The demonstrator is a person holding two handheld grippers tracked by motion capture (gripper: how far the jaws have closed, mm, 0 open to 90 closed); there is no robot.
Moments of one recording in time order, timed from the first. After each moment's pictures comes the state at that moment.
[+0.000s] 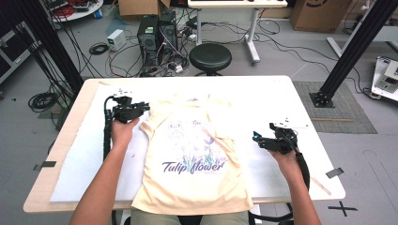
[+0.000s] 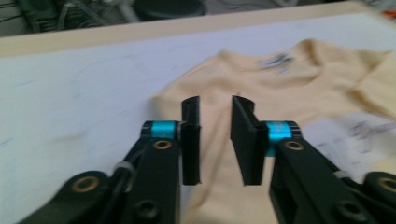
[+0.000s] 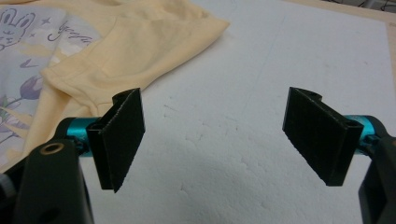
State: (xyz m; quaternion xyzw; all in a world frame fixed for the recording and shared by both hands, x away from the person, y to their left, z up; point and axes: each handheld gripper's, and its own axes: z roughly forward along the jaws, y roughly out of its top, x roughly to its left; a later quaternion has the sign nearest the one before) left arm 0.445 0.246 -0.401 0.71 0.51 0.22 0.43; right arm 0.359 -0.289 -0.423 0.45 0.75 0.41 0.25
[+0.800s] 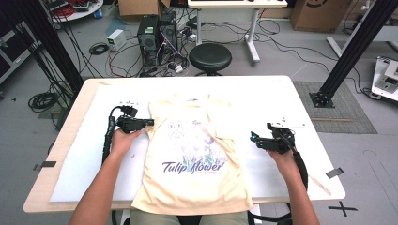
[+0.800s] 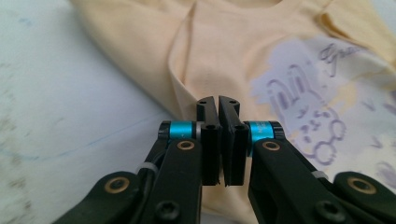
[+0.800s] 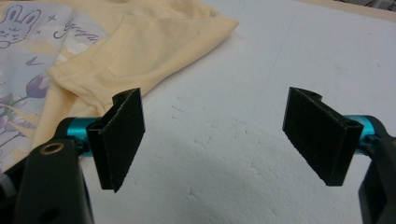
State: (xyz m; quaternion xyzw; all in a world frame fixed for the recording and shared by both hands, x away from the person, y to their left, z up) left arm 0.442 0.235 -0.435 0.76 0.47 0.07 0.45; right arm 0.361 -0.282 -0.424 0.45 0.76 0.41 0.24
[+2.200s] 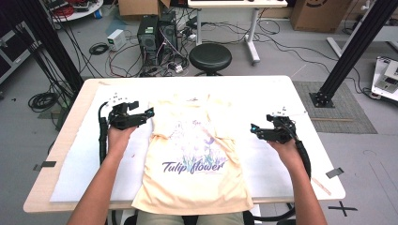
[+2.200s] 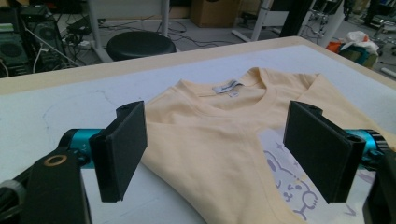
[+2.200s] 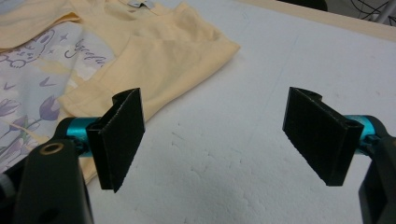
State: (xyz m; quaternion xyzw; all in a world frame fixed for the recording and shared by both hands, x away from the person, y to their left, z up) left arm 0.410 0.237 -0.388 0.69 0.43 0.22 0.53; right arm 0.381 -0.282 -0.397 0.44 0.77 0.41 0.22
